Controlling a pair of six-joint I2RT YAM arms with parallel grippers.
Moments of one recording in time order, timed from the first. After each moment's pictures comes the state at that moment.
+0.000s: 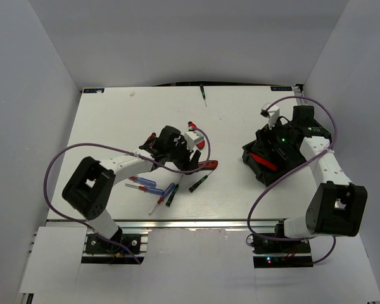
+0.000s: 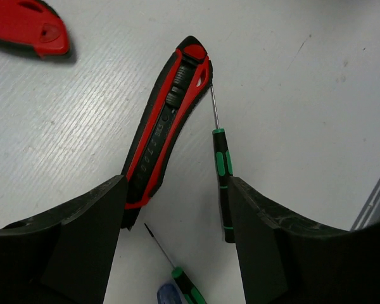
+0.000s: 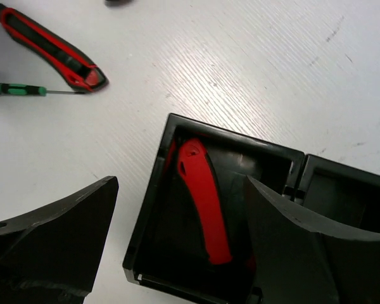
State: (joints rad) left arm -0.63 1.62 0.95 -0.05 0.40 0.06; right arm -0.04 1.40 1.08 -0.61 -0.67 -0.63
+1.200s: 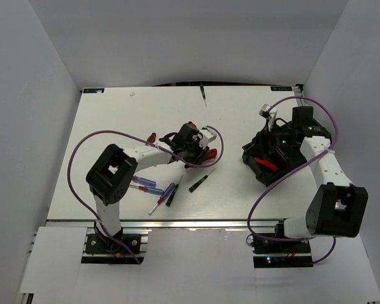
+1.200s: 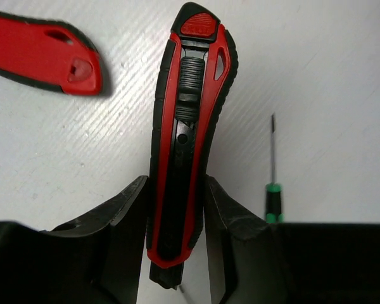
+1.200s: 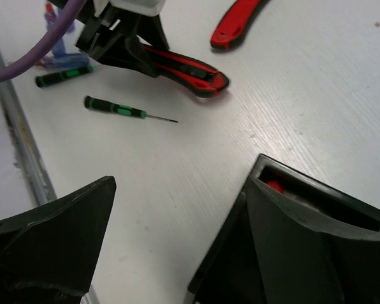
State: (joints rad) left arm -0.72 1.88 1.19 -0.16 0.14 0.13; right arm -0.03 1.38 1.10 -0.72 -0.99 -0.68
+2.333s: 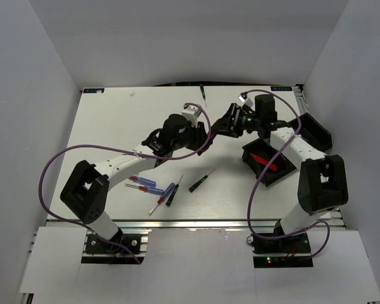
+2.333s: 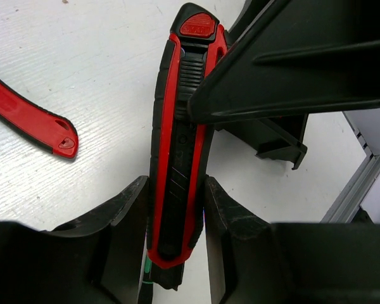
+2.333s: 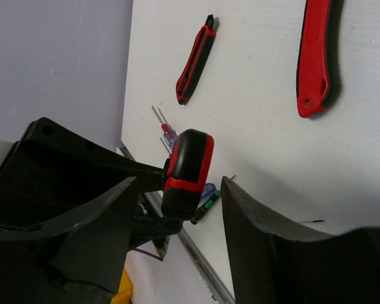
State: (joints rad) left arm -0.72 1.60 1.11 0.11 0.16 -0.42; right arm 0.26 1.62 1.15 -0.08 -0.79 0.70
